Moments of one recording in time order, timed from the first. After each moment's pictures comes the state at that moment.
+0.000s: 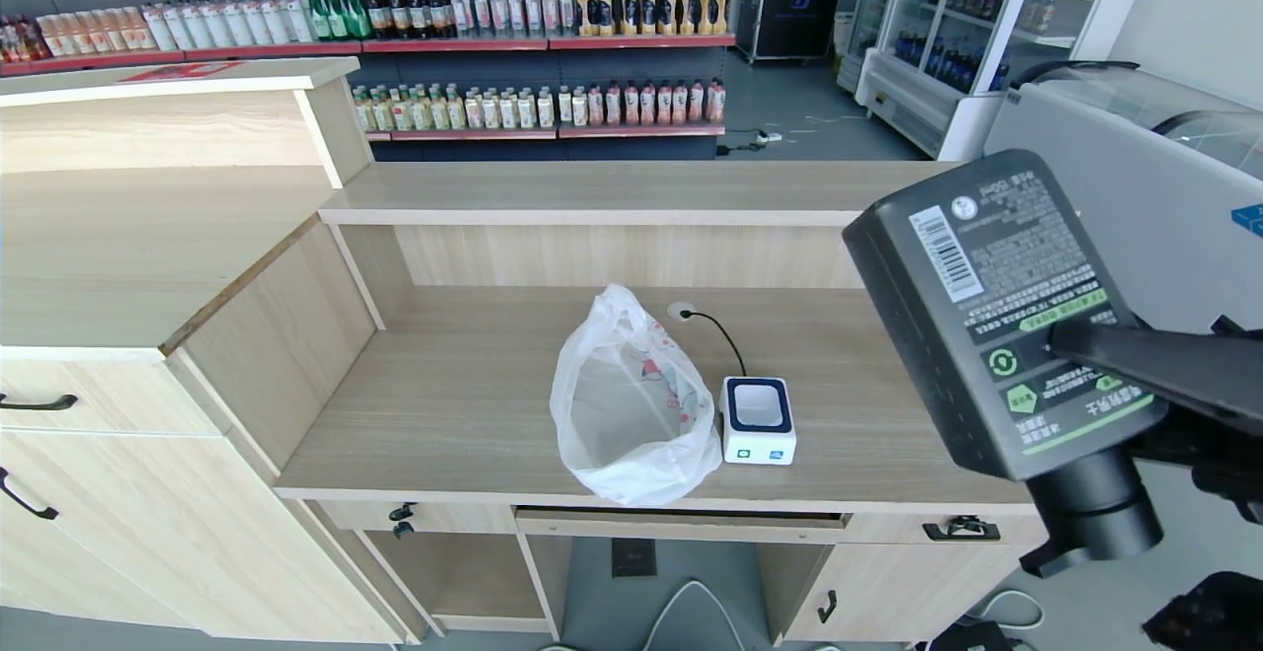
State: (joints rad) left arm 0.00 0.00 0.00 0.00 -0.02 0.00; right arm 0.40 1.24 -0.46 -1.13 0.94 -2.24
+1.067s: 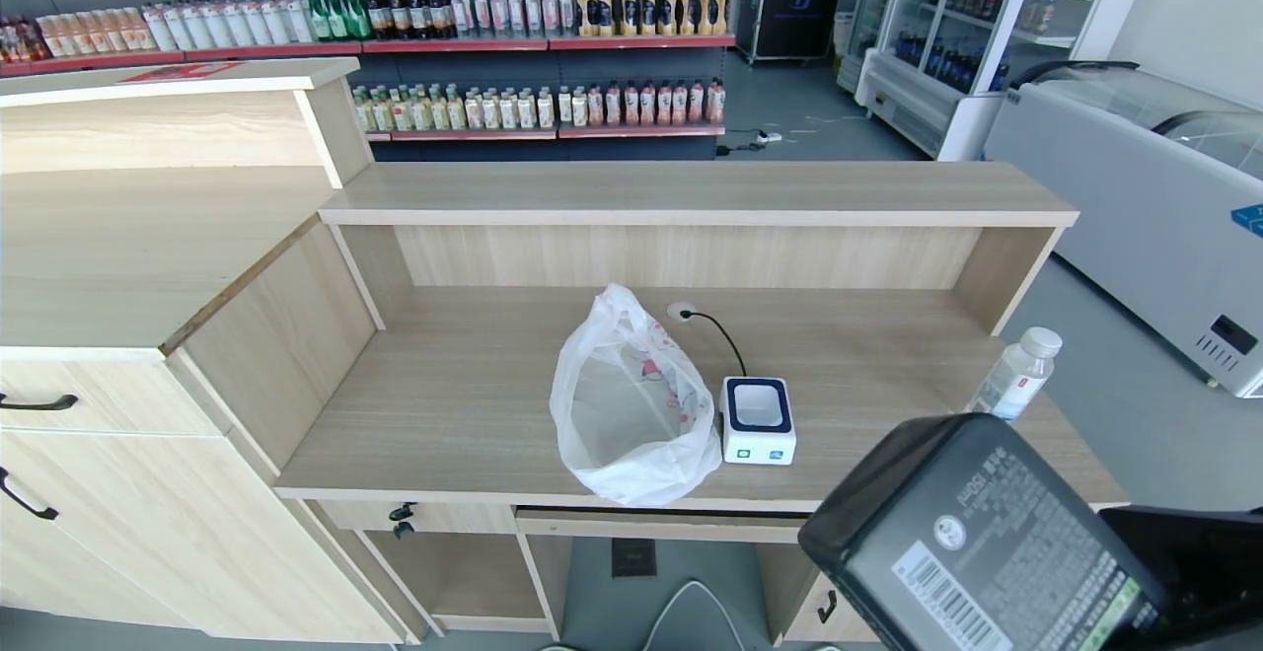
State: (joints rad) left arm 0.00 0.00 0.00 0.00 -0.02 0.00; right arm 0.53 1.15 -0.45 -0.73 1.11 -2.37
